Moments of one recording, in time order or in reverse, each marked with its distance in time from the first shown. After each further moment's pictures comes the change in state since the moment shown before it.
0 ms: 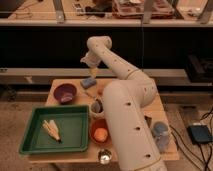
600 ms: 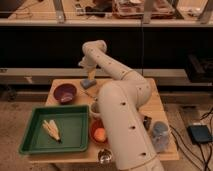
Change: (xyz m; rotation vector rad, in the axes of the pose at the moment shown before) arm -0.013 0.004 0.029 -0.022 0.025 -0.019
